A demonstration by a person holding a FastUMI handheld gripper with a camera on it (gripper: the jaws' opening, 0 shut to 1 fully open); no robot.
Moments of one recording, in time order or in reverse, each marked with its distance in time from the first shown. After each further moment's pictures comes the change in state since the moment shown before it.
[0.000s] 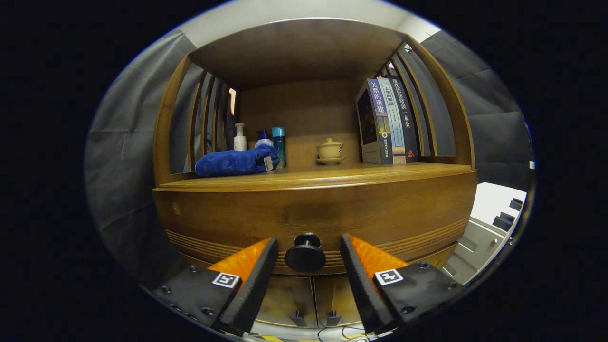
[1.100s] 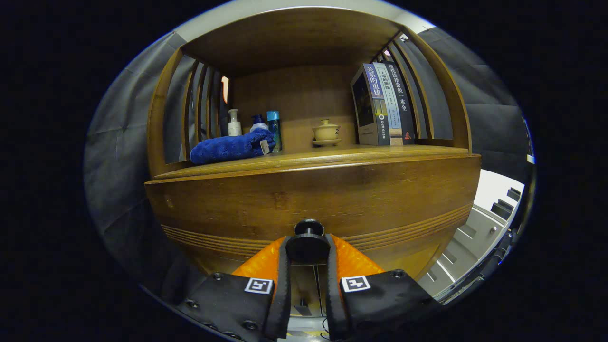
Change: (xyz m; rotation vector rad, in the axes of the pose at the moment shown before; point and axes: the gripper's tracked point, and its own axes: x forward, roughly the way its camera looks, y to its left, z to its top) arm -0.008 0.002 -0.010 0.032 0.043 -0.033
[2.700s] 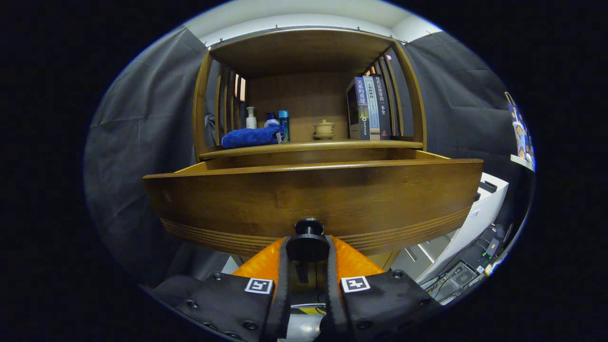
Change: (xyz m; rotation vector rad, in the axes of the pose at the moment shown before) arm -0.146 0.006 -0.034 -0.029 0.042 -0.006
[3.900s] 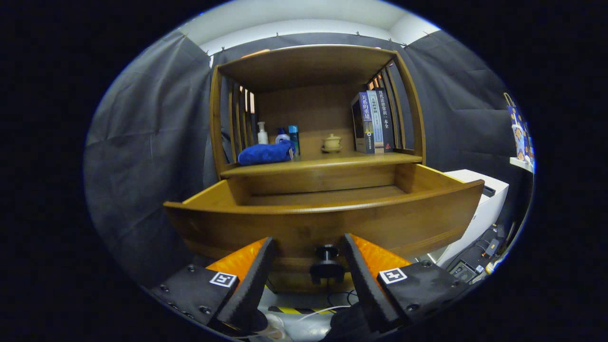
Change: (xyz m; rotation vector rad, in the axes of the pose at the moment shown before) arm -0.041 0.030 0.052 0.042 -0.062 0.047
